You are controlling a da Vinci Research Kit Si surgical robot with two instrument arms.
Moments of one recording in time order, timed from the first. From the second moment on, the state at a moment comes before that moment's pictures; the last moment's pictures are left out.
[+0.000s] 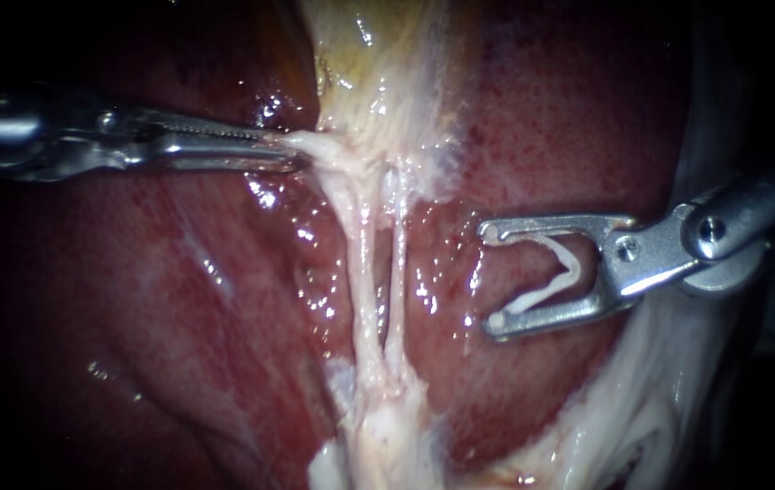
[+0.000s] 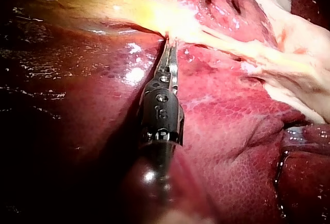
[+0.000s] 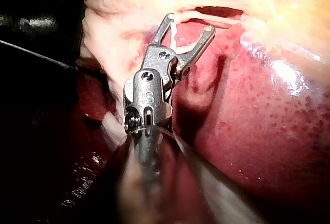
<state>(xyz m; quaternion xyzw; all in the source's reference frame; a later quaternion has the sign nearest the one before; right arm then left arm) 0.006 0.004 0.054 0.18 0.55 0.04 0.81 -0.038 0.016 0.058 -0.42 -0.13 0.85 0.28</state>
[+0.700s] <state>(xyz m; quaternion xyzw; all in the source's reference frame) 0.006 0.004 0.054 0.18 0.55 0.04 0.81 -0.033 0.021 0.052 -0.42 -0.15 0.84 0.31</state>
